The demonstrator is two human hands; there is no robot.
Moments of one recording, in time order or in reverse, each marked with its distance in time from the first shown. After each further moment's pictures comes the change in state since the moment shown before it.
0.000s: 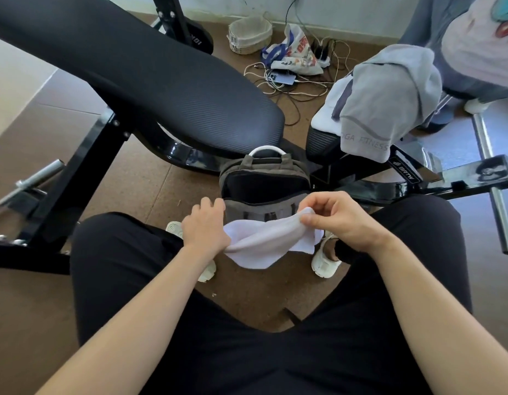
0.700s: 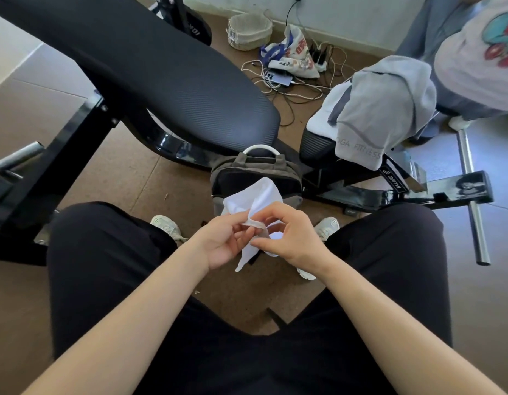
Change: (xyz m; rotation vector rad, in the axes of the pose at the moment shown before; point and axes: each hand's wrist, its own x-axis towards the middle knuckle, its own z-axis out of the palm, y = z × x) left_hand -0.024 0.035 -0.026 -2.004 -0.734 -0.441; right_hand 0.012 0.005 0.071 -0.304 0.130 -0.122
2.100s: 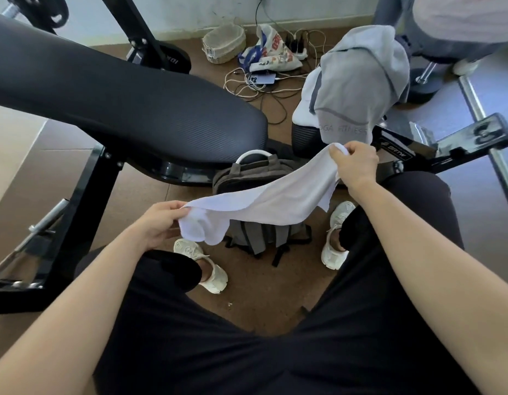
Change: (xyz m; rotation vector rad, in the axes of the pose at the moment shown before) left_hand 0.009 0.113 -0.080 0.884 0.355 0.192; right_hand 0.058 0.079 -0.128 -0.010 0.816 0.530
